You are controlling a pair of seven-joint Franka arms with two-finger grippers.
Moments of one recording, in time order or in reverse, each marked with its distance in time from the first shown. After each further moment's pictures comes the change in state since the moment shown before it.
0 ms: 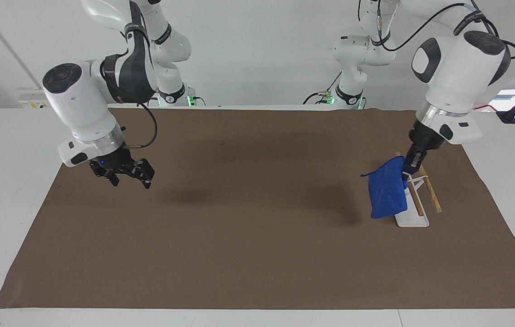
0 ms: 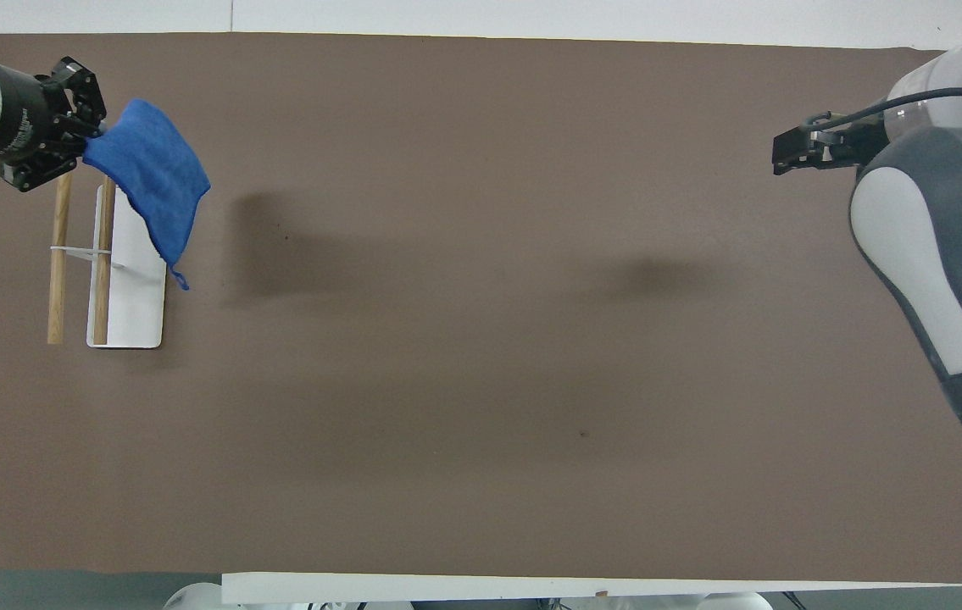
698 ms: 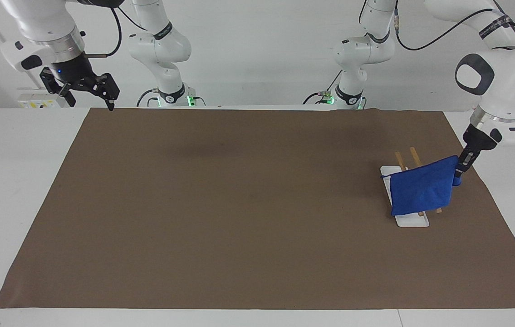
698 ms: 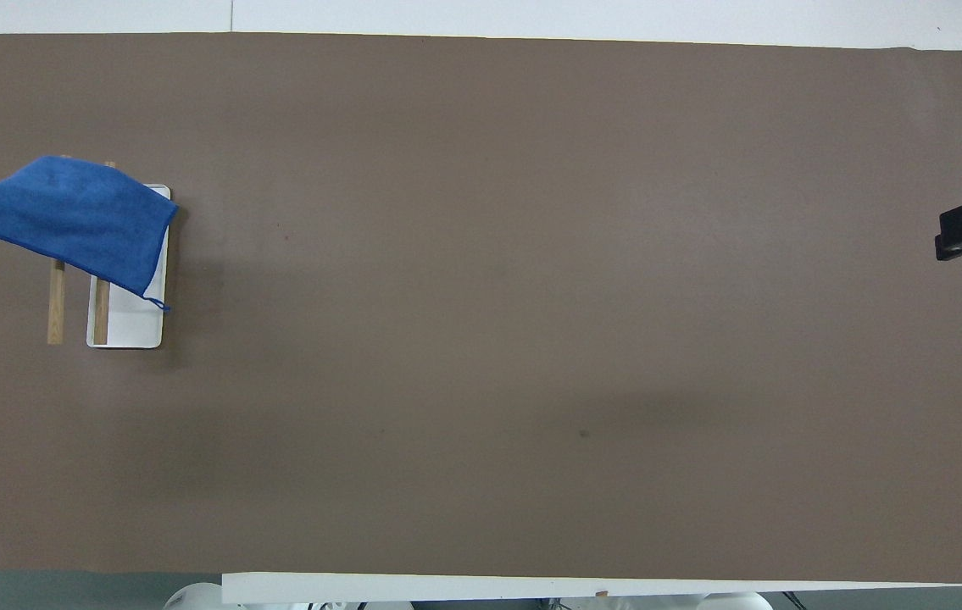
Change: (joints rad) left arm 0.242 -0.083 0.002 -0.253 0.048 0.169 0.368; right arm -0.007 -0.172 -0.033 0.134 -0.030 -0.441 -0.123
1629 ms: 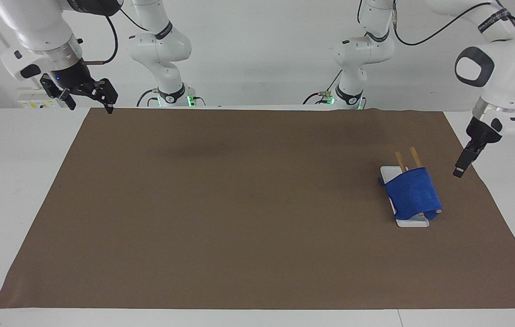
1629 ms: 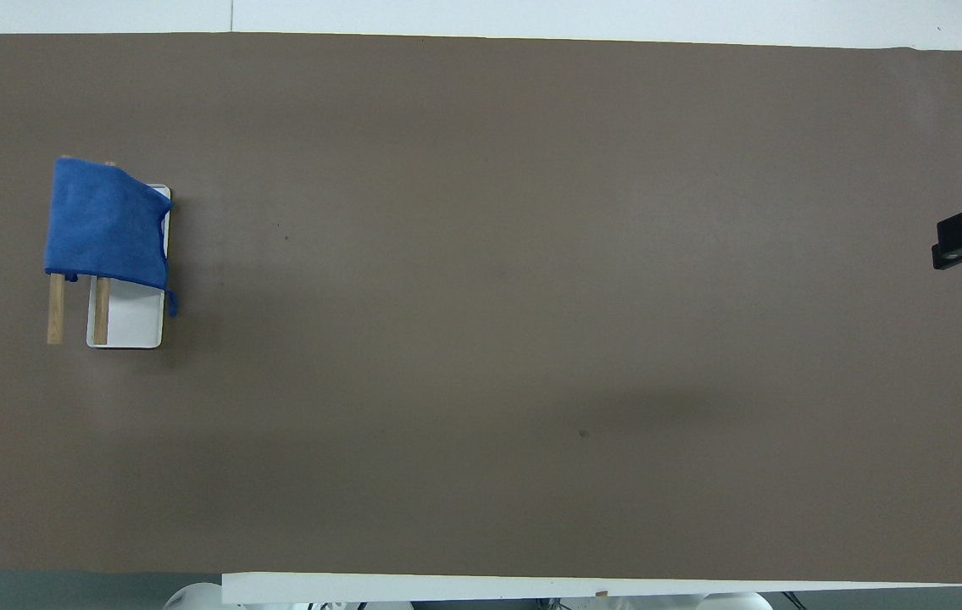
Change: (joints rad) left arm -0.017 -0.060 -0.031 0.124 0.001 -0.217 0.150; right arm 0.115 -0.005 -0.130 -0.029 0.005 0.003 -0.002
